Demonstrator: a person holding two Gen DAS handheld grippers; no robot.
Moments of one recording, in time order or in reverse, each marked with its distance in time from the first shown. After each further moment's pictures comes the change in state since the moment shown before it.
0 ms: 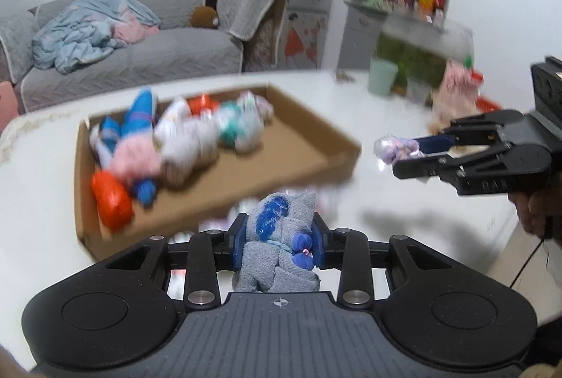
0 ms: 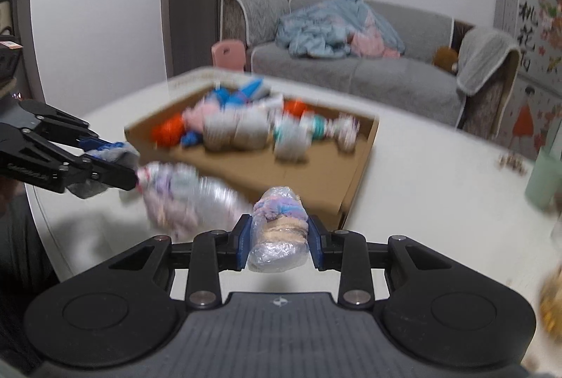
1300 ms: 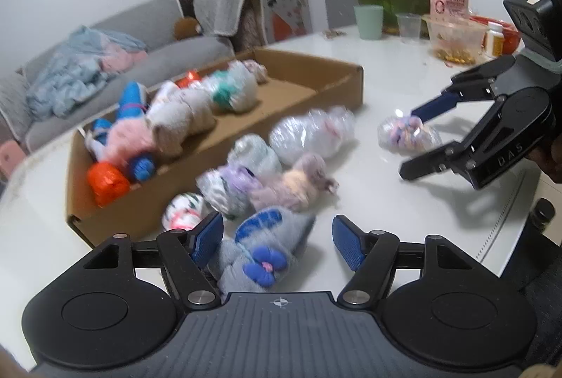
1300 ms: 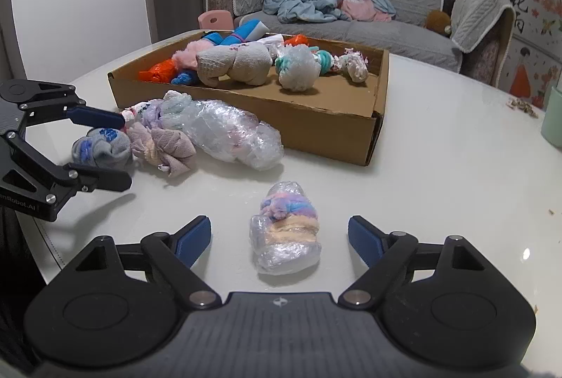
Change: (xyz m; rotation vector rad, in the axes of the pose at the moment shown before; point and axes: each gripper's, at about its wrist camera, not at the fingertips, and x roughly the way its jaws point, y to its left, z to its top) left arm 0.032 -0.010 -0.076 0.277 0.037 0.081; right arm 0.047 0.025 -0.063 0.064 0.090 -0.039
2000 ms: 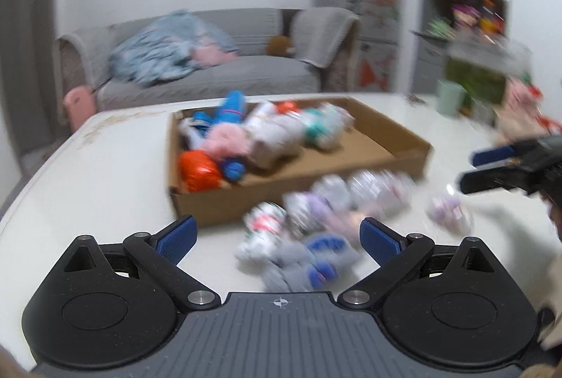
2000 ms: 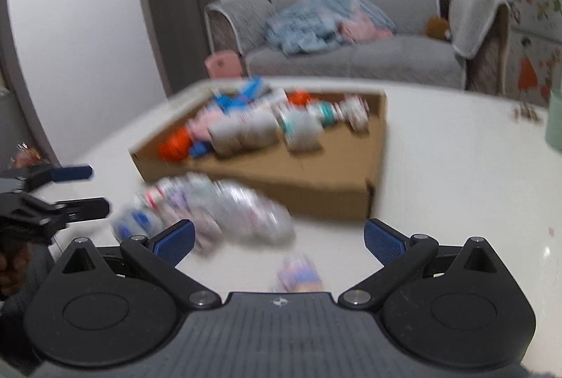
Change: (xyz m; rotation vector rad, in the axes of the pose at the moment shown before) left arm -0.060 0.024 -0.001 -0.290 -0.122 0.186; right arm -0.026 -0.021 0.038 0.126 -0.066 0.096
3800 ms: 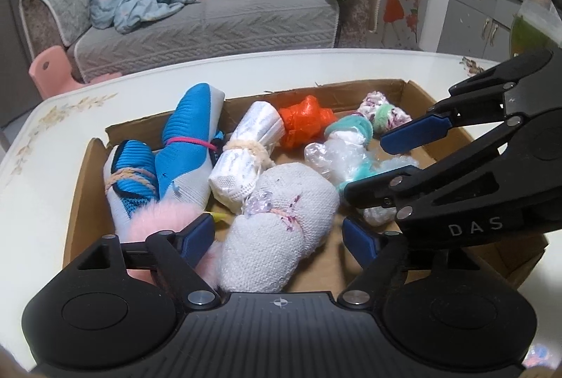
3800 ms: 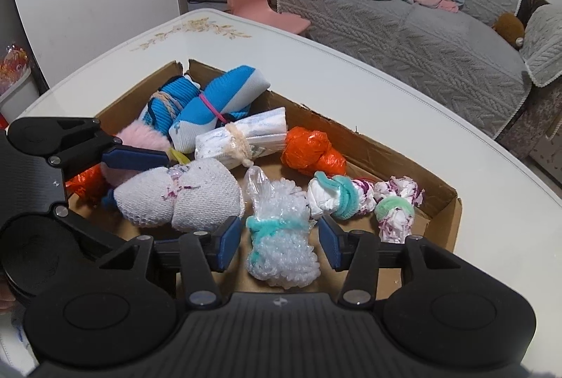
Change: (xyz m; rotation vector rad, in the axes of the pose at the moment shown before) left arm 0.202 0.008 0.113 -0.057 0.304 0.048; right arm 0.159 -0.003 0.139 -0.270 0.309 0.018
